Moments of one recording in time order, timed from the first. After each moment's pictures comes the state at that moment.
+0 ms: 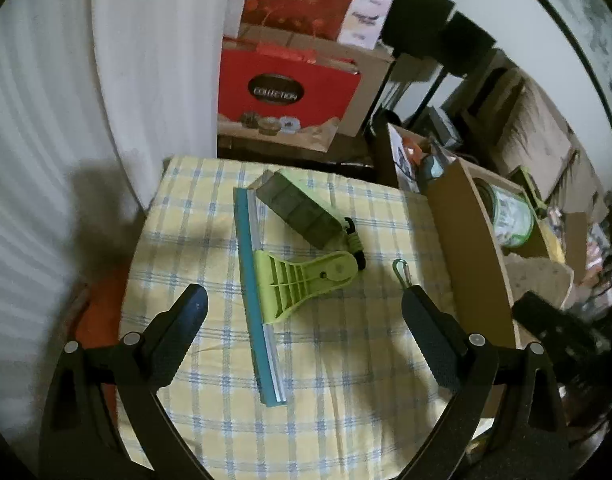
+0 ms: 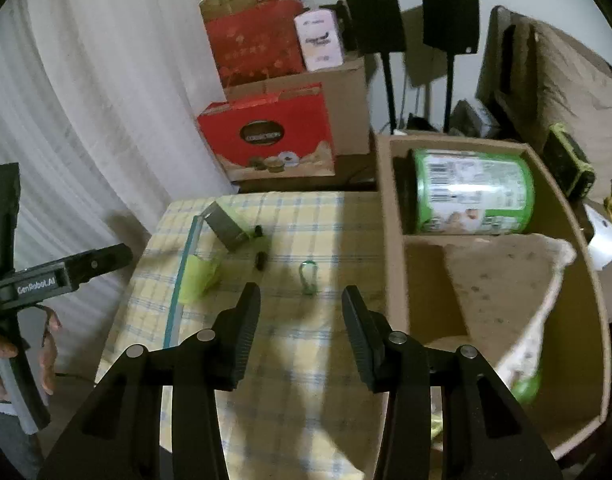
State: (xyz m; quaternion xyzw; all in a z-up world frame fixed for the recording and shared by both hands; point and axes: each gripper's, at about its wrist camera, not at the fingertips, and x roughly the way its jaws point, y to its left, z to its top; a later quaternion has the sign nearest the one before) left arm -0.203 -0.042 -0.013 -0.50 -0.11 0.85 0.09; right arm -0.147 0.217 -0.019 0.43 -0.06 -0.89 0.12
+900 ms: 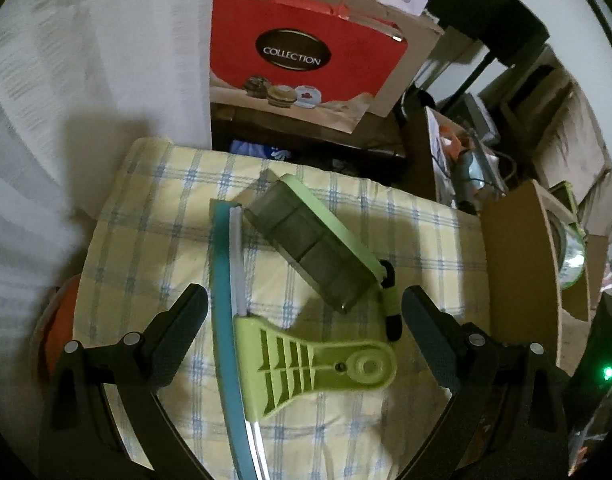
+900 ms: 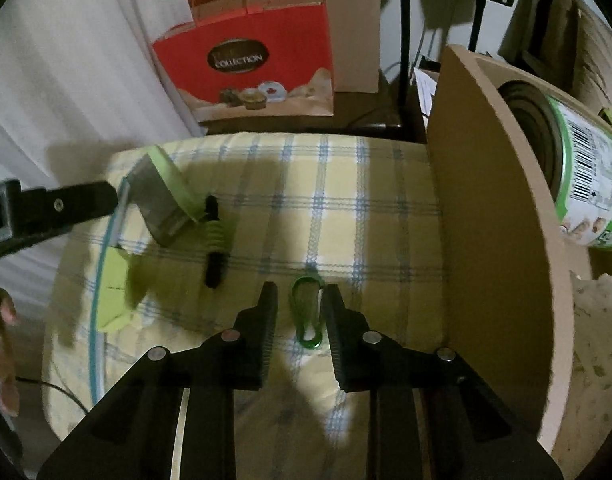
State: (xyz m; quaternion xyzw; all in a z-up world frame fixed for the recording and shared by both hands) left arm -0.301 -0.022 -0.085 -0.56 -0.11 0.82 0.05; right arm -0.251 0.180 -0.126 0.52 -0.01 -0.85 0.09
